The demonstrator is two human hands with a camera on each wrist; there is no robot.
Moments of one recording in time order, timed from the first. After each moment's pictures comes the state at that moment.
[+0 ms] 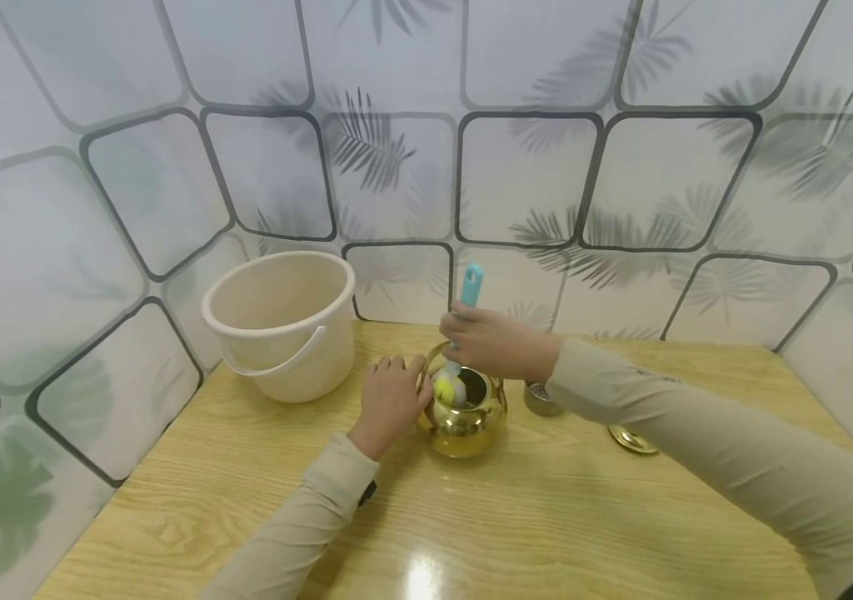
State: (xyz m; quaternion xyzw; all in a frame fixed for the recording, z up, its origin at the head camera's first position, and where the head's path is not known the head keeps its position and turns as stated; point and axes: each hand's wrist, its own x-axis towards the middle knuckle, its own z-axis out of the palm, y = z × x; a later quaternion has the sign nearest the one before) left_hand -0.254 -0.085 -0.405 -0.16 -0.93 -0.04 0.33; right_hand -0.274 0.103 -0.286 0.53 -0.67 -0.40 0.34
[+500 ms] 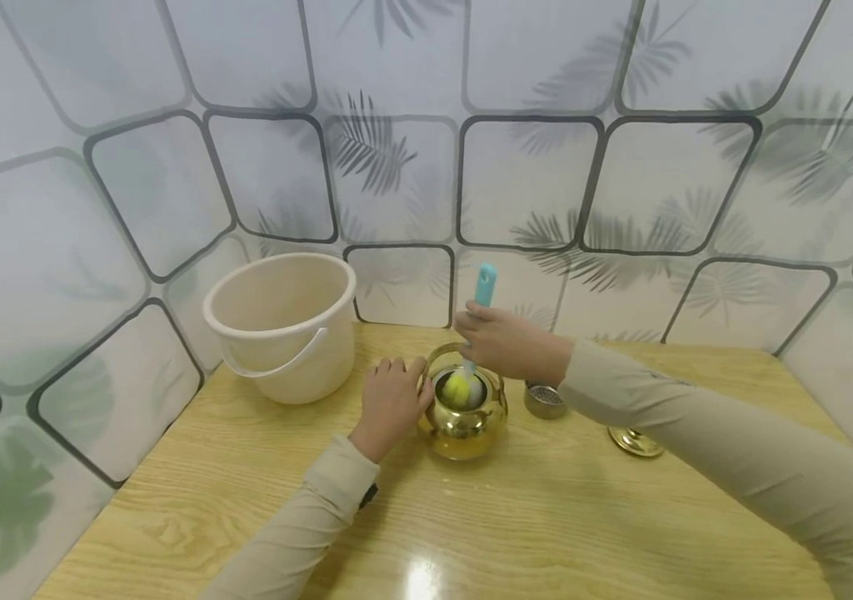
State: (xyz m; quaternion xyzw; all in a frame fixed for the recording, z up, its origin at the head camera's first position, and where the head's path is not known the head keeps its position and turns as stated) left_hand -0.253 -0.084 -0.405 -0.16 -0.93 -0.04 0.33; right_hand -0.268 0.114 -0.282 0.50 -0.69 -0.42 0.32
